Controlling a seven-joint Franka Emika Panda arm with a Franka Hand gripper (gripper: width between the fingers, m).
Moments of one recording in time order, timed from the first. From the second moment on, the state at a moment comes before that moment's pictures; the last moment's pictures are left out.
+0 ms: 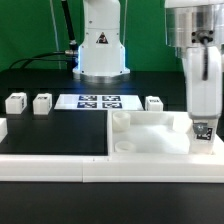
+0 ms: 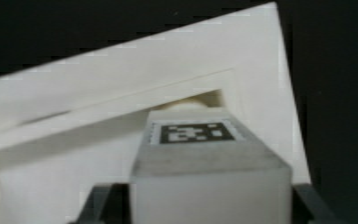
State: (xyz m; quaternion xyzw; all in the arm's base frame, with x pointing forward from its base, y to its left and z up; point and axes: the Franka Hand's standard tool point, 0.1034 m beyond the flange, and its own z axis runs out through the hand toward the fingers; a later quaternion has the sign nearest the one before) arm 0.631 0.112 0.067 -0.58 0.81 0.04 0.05
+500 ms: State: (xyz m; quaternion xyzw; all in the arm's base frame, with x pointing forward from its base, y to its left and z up) arm 0.631 0.114 0.067 -0.57 0.82 0.03 0.04
